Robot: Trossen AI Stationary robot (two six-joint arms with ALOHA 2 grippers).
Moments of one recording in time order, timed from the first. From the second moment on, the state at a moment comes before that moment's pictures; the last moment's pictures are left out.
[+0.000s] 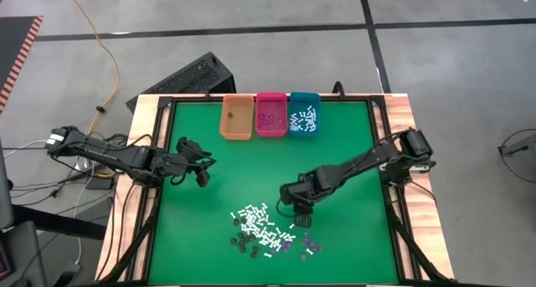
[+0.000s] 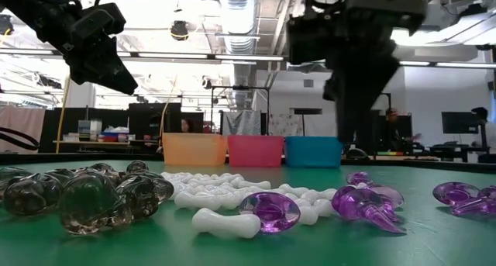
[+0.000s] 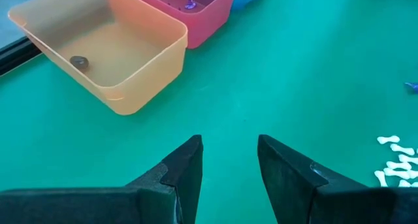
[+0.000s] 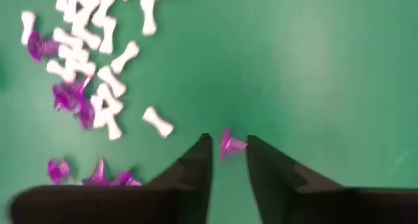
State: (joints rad) left arm -0.20 0.73 0.46 -0.37 -0.58 -0.55; right arm 0.27 1.75 1.21 -0.65 -0.07 0.45
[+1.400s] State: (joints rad) left arm -0.20 0.73 0.46 -0.39 -0.59 -0.57; right arm 0.35 1.89 1.21 -0.64 0.05 0.53
